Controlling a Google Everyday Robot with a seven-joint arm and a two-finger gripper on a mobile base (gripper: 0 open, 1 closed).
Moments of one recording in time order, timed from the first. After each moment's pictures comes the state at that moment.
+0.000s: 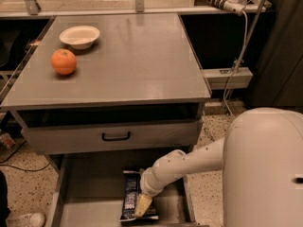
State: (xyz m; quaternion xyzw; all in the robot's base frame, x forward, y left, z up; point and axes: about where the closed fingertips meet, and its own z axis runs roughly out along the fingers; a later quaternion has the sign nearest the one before) arm 0.476 0.047 0.388 -0.65 0.72 0.16 0.18
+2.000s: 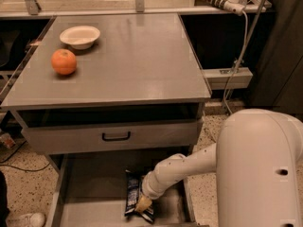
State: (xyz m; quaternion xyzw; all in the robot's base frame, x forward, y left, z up) arm 0.472 0.041 0.357 -0.64 0.73 0.17 0.17
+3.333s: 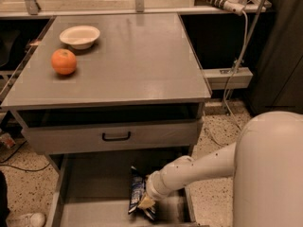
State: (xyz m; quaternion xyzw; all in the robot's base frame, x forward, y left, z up) arm 0.467 0.028 0.388 -0.62 0.74 0.16 0.20
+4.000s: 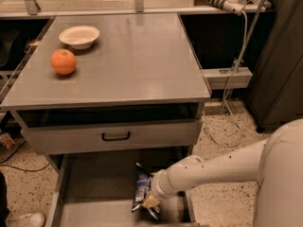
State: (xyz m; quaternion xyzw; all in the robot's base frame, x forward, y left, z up) arm 0.461 0.009 0.419 -0.61 0.75 0.15 0.21
